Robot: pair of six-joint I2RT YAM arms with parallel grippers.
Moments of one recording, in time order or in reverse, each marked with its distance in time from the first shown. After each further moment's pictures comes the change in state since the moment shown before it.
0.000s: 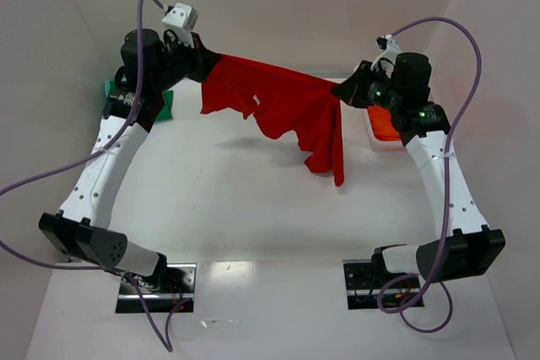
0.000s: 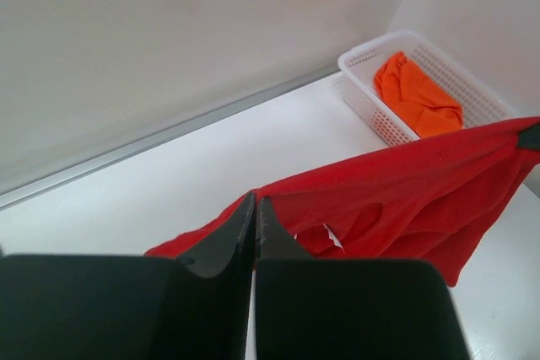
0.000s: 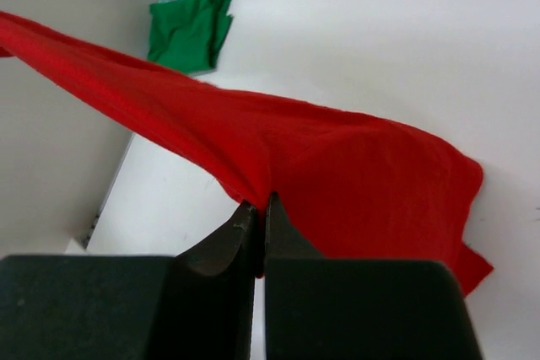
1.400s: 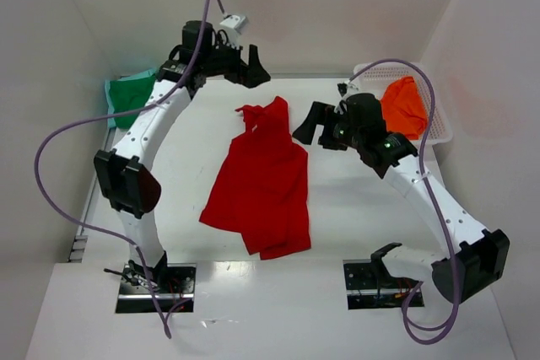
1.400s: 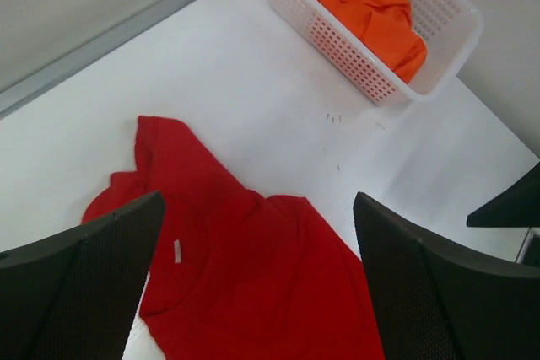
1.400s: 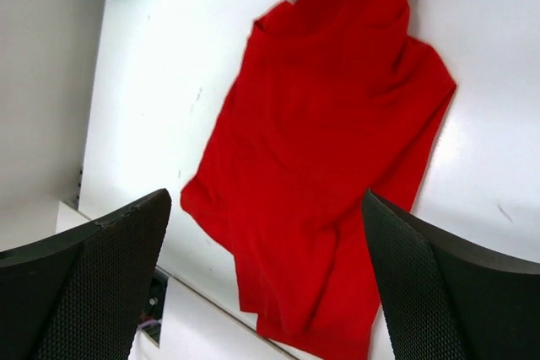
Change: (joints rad) left arm -0.070 0.467 0.309 -0.138 0.245 0.014; right arm 0.316 -0.114 -0.302 -0.006 0.301 0.176
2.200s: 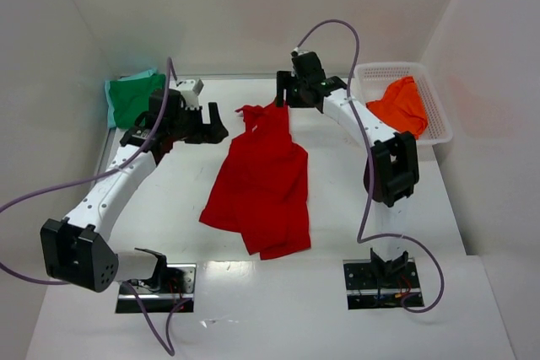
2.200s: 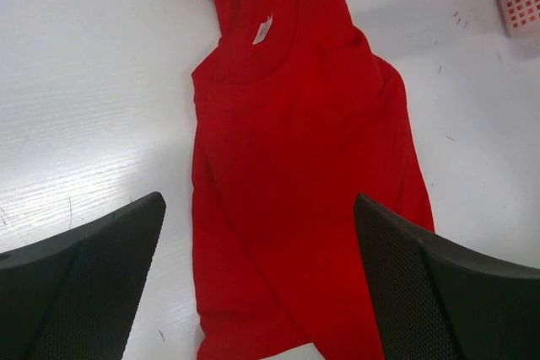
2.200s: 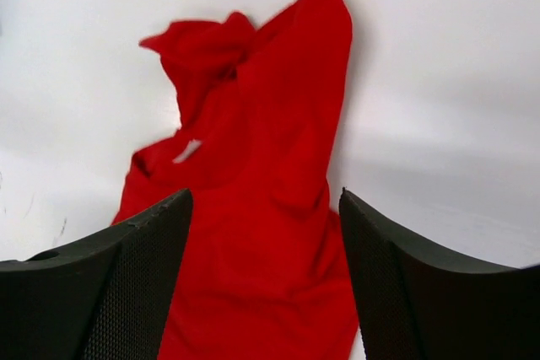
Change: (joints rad) left arm 0.081 -0.603 -0.845 0.026 -0.320 -0.159; right arm 0.012 0.798 0.668 -0.059 0.202 -0.220
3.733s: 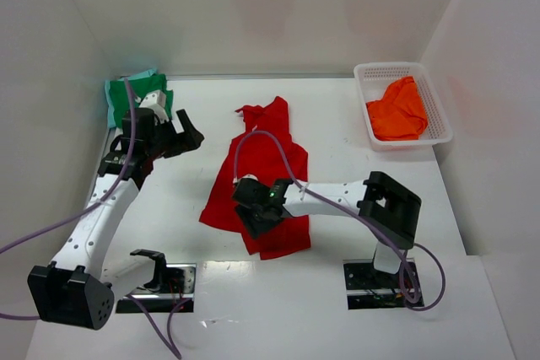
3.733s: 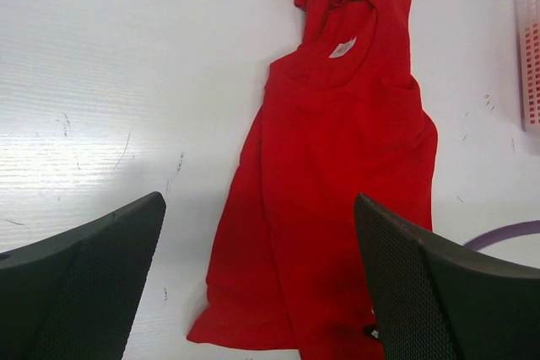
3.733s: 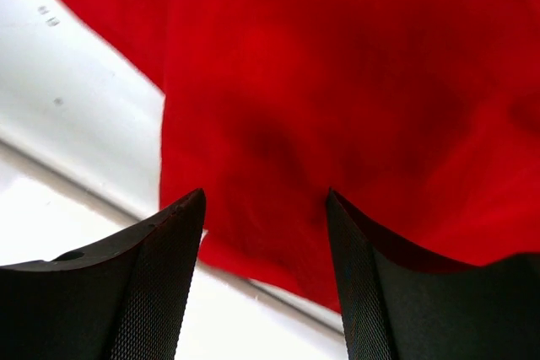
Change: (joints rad) left arm 0.127 -0.231 -0.186 0.003 -0.109 -0.174; right arm 0.716 -0.237 -0.675 -0.048 0.049 0.194
